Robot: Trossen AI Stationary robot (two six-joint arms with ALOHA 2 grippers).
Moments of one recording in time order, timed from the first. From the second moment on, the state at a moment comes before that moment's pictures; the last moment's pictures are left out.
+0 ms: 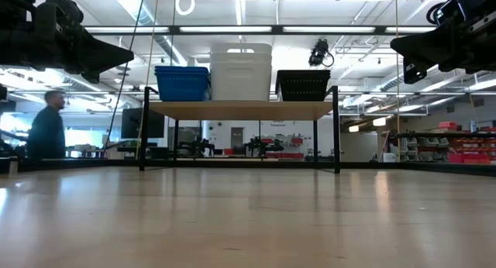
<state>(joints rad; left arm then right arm) -0.04 0.03 0.01 0.10 -0.34 -0.01 -0.13 0.01 0.01 0.11 -0.17 0.06</state>
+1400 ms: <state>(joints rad) -0.04 0.03 0.01 0.10 -0.34 -0.01 -0.13 0.01 0.01 0.11 -0.17 0.06</state>
